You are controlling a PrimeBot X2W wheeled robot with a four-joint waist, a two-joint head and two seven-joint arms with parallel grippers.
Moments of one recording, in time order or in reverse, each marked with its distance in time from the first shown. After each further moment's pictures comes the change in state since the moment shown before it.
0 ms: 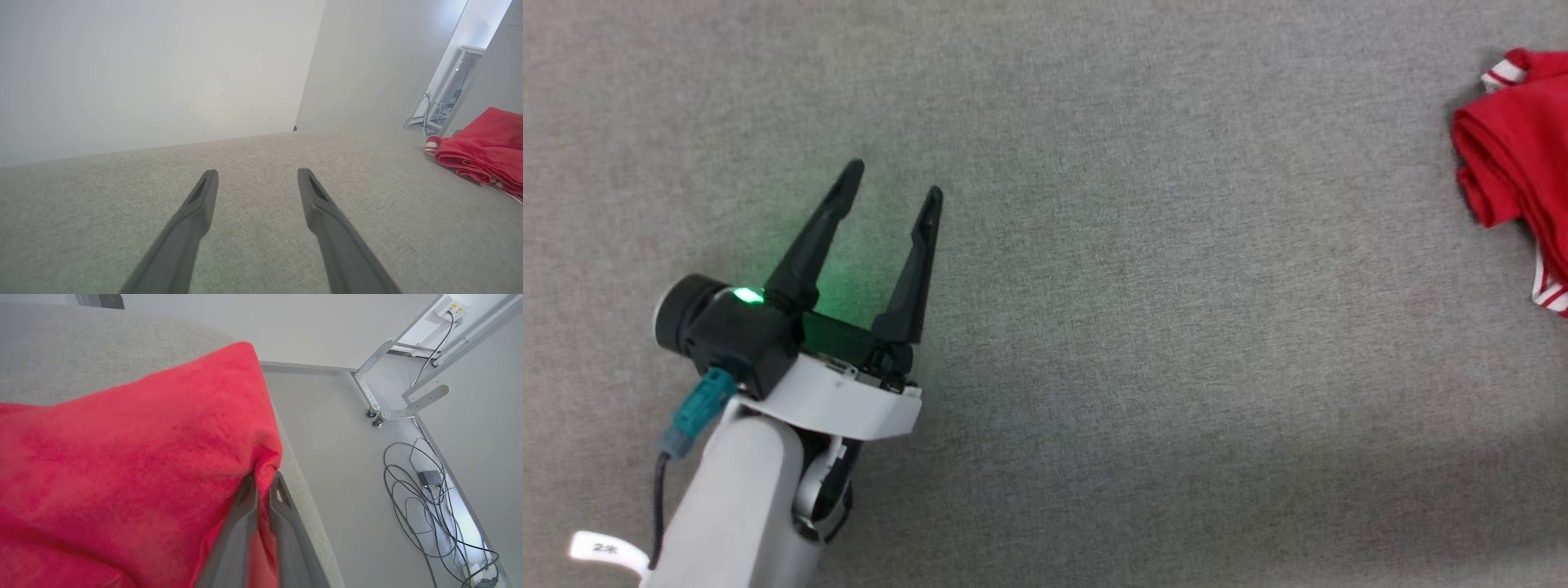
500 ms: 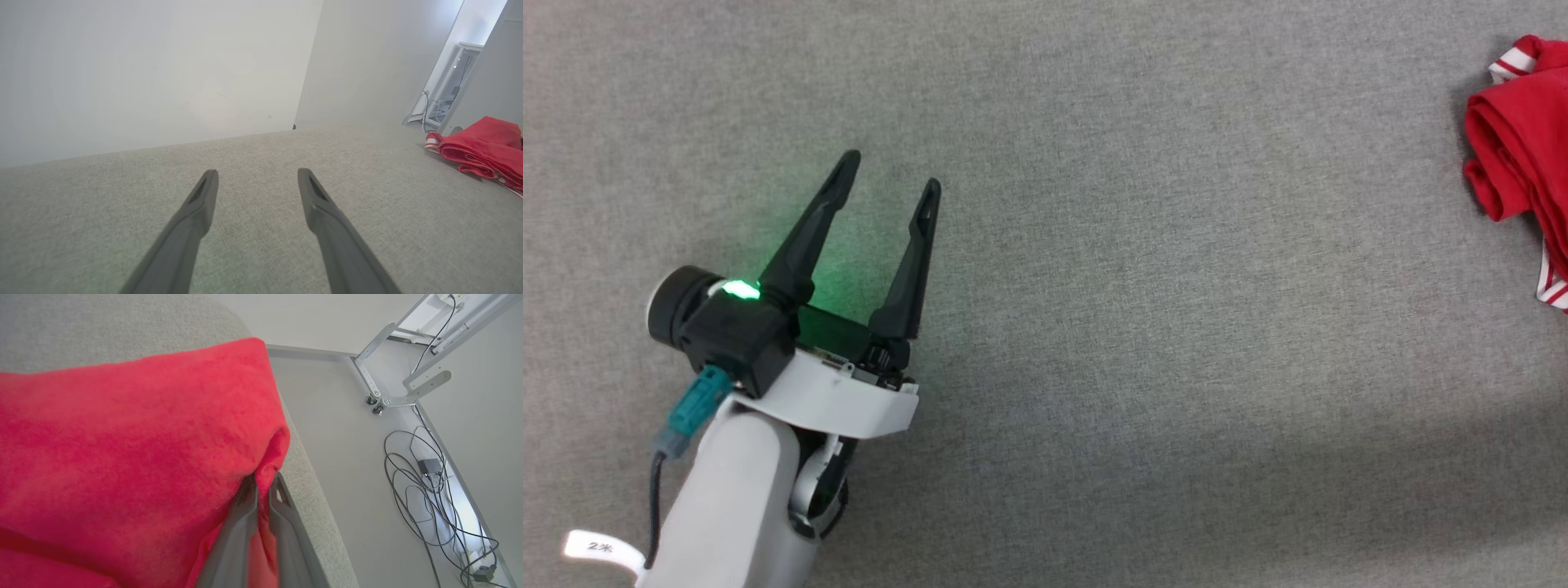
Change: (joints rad) left arm -0.010 0.012 -0.001 -0.016 0.007 0.000 0.000; right arm -0.095 0.040 0.030 0.206 -0.068 0.000 -0.104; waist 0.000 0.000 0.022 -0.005
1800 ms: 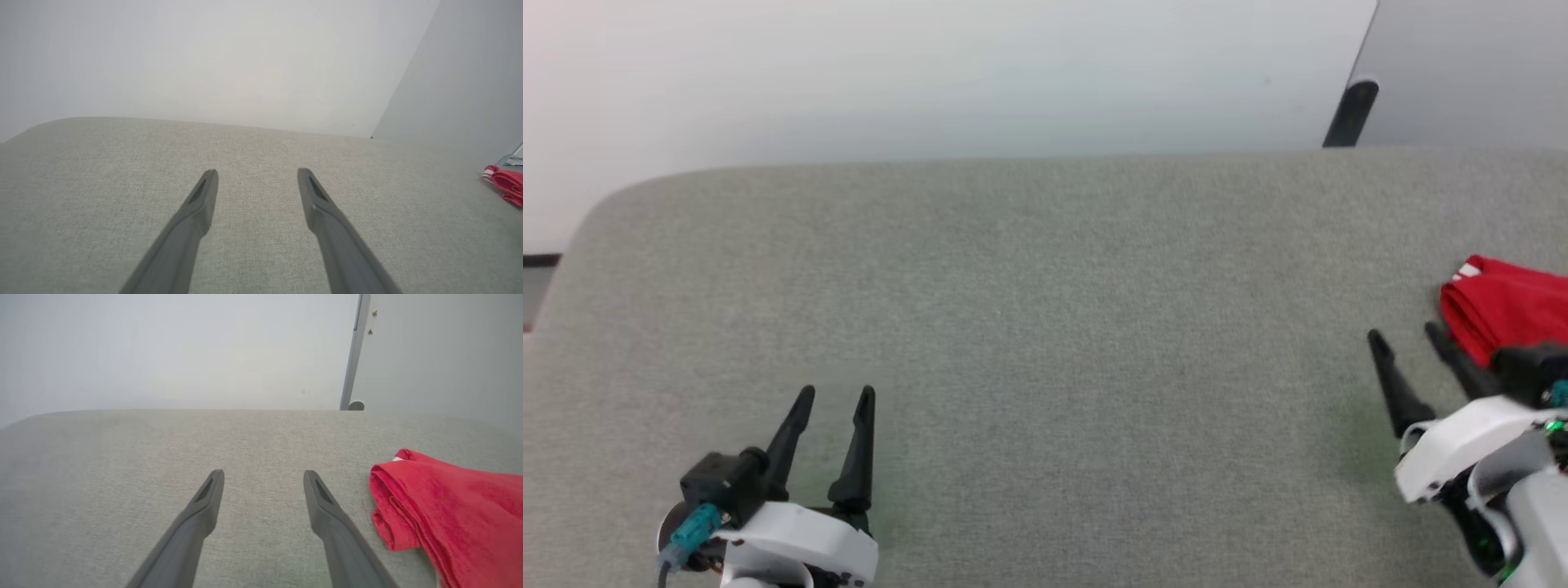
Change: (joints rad) left arm 0.296 -0.077 0.148 0.263 -0.095 0.001 -0.002; right arm 0.395 0.254 0.378 -0.258 0.262 0.000 -0.267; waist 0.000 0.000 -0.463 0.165
